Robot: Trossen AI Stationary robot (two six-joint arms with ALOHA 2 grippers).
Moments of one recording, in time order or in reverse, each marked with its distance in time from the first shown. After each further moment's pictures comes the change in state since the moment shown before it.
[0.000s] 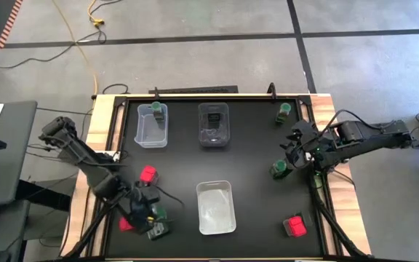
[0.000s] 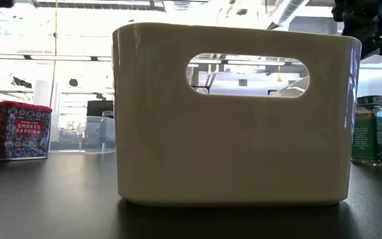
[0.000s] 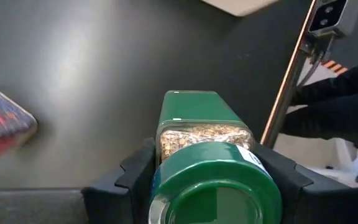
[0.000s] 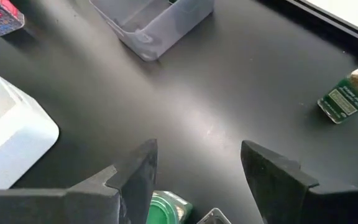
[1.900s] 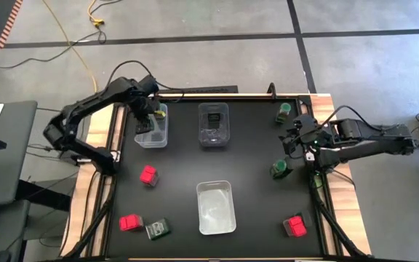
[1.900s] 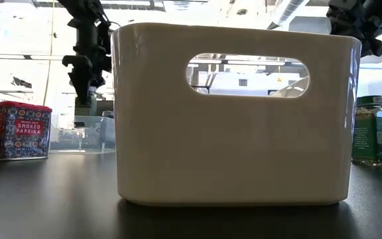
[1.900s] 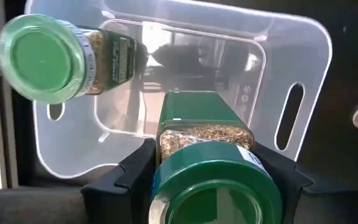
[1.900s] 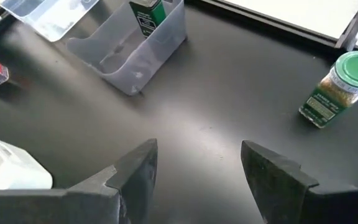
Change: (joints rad) left arm 1.547 0.063 0.001 -0.301 0.153 1.759; right arm -0.133 0.000 0.000 0.063 0.028 0.020
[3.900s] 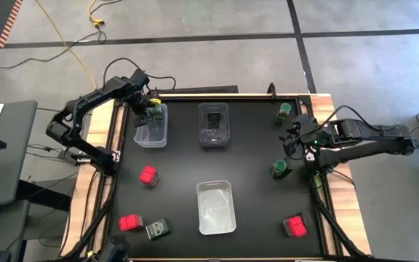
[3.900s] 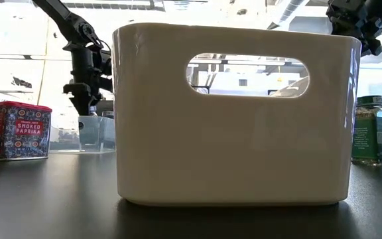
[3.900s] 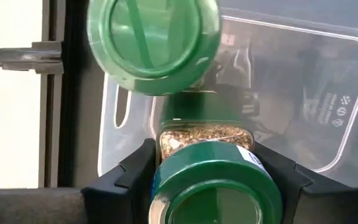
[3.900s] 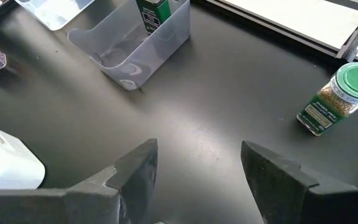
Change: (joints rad) left arm 0.227 0.047 -0.128 0.314 0.017 0.227; right arm 0.001 0.000 0.000 0.000 -0.003 -0.062
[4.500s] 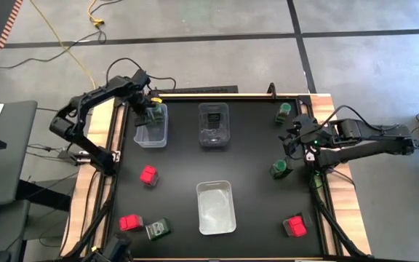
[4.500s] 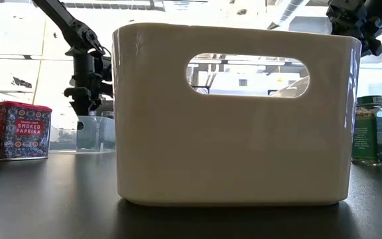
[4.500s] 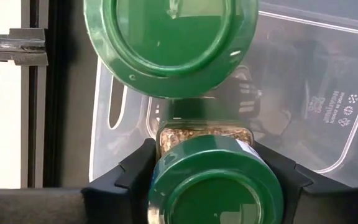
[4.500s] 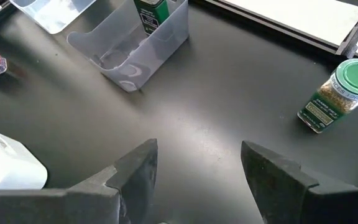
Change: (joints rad) left arm 0.018 0.068 0.003 -0.003 0.004 -0.006; right arm 0.000 0.000 0.000 0.000 0.001 0.023
